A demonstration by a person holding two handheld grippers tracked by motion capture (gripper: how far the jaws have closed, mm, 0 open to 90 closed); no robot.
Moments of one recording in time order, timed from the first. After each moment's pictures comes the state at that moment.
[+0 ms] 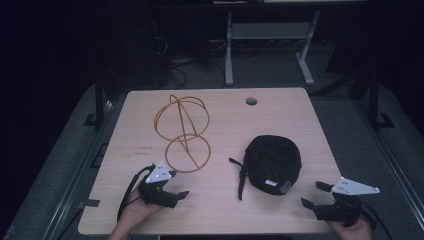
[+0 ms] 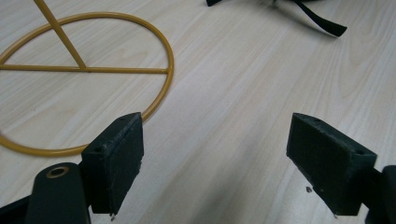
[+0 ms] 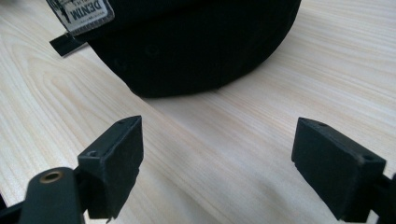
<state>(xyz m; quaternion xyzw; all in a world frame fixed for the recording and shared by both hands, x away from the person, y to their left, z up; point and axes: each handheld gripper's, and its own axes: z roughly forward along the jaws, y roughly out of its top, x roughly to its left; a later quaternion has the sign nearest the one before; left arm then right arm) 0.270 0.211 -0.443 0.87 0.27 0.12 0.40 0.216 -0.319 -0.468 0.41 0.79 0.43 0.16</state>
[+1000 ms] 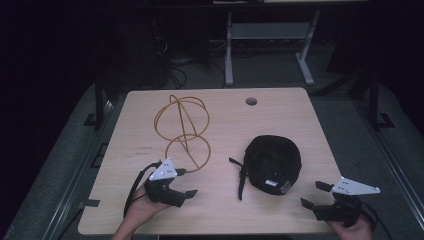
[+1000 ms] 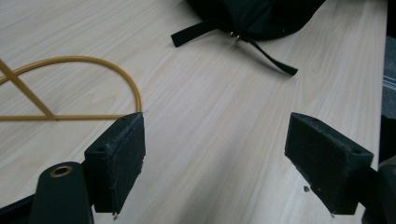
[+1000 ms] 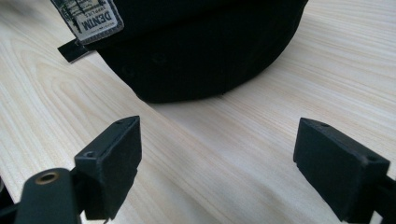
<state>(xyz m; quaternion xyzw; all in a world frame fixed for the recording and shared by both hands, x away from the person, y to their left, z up) 0.268 0.188 -0.421 0.86 0.24 0.09 0.44 0.215 -0.317 -0.465 0.40 0.79 0.44 0.15</state>
